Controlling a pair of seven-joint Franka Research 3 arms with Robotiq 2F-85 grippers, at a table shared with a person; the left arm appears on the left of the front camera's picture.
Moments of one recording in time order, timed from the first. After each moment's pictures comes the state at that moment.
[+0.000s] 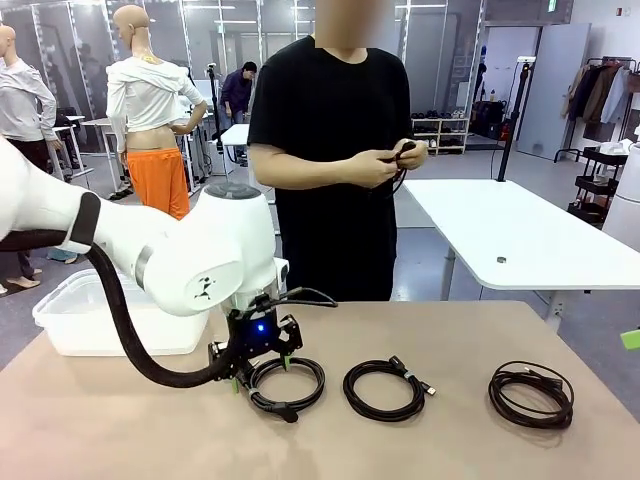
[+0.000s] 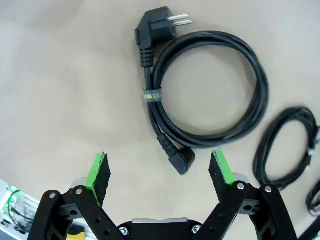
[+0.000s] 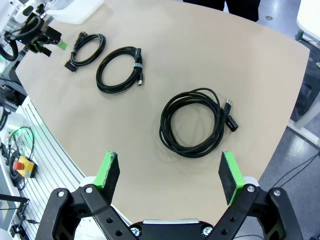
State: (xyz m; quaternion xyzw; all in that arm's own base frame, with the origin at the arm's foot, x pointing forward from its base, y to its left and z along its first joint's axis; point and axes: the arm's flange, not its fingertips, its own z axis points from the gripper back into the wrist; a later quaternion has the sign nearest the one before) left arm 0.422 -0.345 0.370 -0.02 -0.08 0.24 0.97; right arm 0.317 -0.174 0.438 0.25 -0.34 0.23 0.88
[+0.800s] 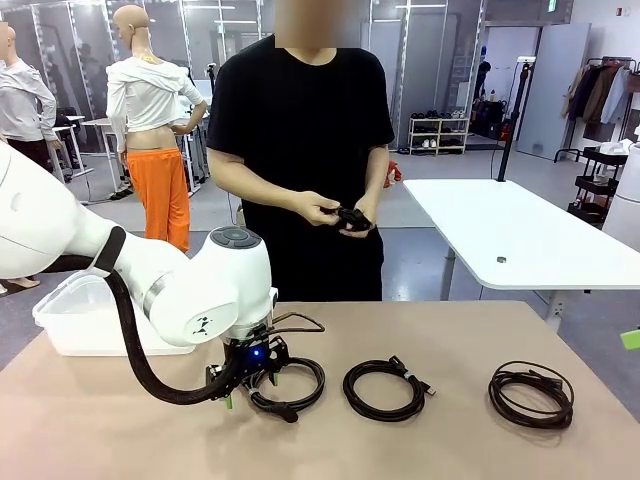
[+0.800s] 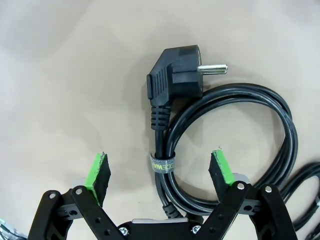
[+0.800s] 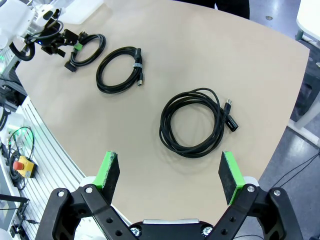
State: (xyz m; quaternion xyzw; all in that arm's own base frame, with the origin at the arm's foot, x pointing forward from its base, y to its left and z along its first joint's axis) left arm 0.455 -0.329 0.310 -0.01 -0.09 0.27 0.96; right arm 0.317 -0.174 0.438 0.25 -0.34 0.23 0.88
